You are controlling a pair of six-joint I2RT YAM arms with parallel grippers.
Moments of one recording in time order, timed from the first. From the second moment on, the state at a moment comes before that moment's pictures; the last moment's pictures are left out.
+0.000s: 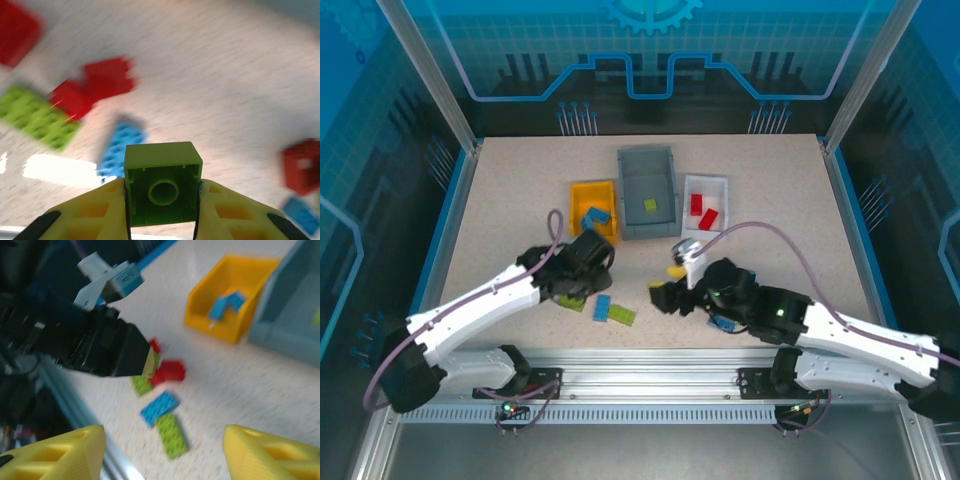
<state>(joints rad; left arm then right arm) -0.76 1.23 1.01 -0.90 -0.14 -1.14 1.09 0.87 0.75 -0.30 0.19 0.44</state>
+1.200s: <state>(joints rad) -0.59 2.19 1.98 -0.94 -0.14 -0.71 0.72 0.80 0.74 -0.27 0.17 0.57</state>
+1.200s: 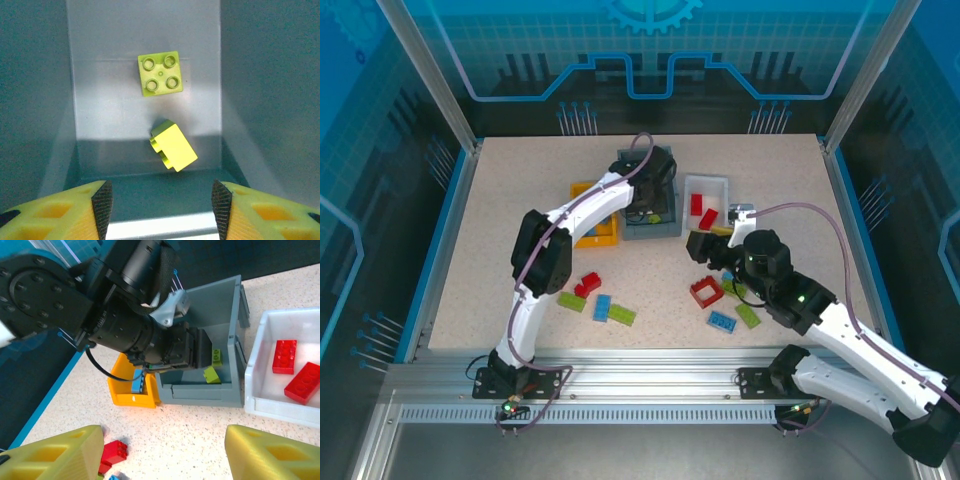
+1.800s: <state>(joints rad) -0.76 1.25 1.32 -0.65 -0.04 -0.70 0.70 0.97 0.95 -0.69 0.21 0.53</state>
